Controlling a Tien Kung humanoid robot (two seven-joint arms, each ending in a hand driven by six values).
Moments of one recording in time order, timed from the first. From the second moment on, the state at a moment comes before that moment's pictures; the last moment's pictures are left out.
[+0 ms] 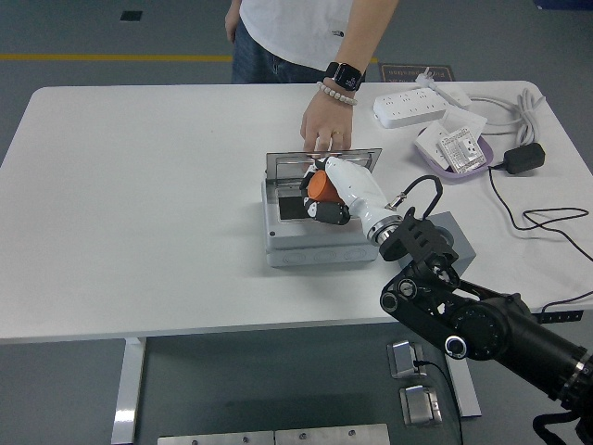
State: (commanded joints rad) left arm 0.05 0.23 -0.82 -0.18 1.09 0.03 0.11; right arm 0.57 -0.14 0.66 1.13 -1.77 -0.39 -0.16
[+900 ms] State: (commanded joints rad) left arm 0.04 0.22 -0.82 -0.18 1.09 0.03 0.12; right arm 0.58 -0.14 0.67 1.13 -1.75 -0.39 -0.15
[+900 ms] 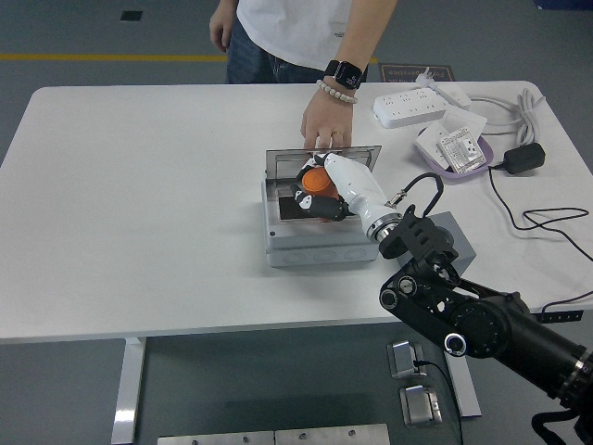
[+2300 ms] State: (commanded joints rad) left arm 0.05 0.22 -0.81 -0.18 1.10 0.03 0.12; right arm 0.57 -0.19 0.77 1.26 -1.84 -0.31 -0.23
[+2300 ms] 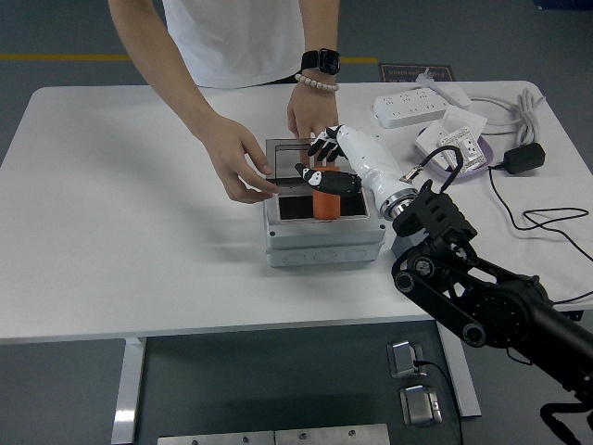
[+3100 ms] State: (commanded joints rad) left arm 0.05 0.22 -0.81 -0.18 1.11 0.03 0.12; right arm 0.56 -0.23 0.96 1.36 -1.92 -0.26 -0.28
